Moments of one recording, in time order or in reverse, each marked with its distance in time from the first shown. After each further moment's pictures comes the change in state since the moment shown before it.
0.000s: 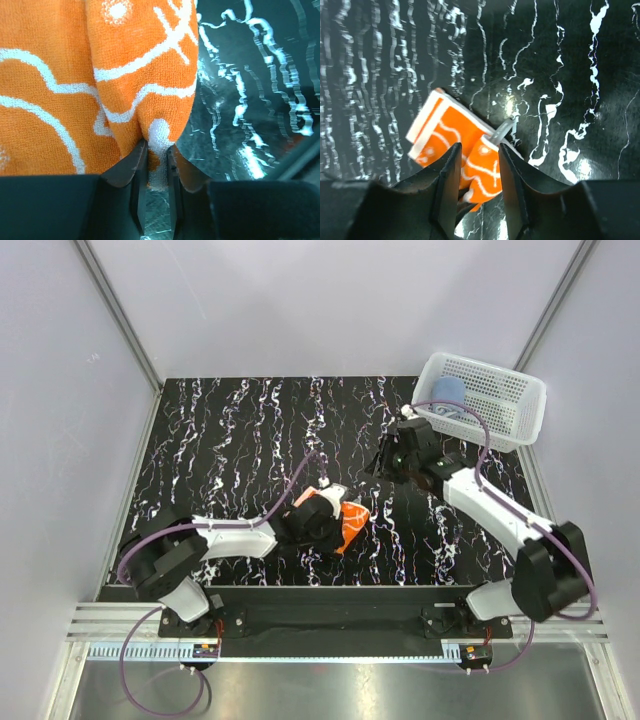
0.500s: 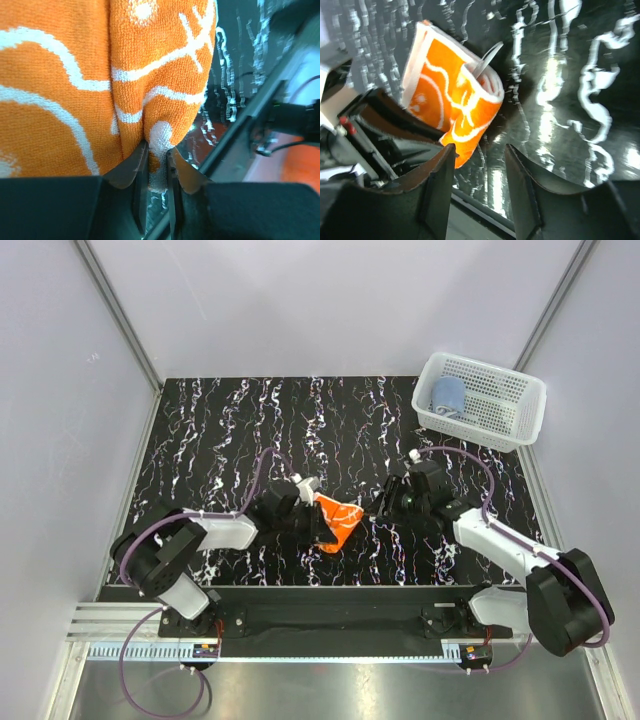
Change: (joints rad) left arm 0.265 -0.014 -0.153 0.231 0.479 -0.243; right arm 0.001 -0.223 -0.395 0.162 -0.183 0.151
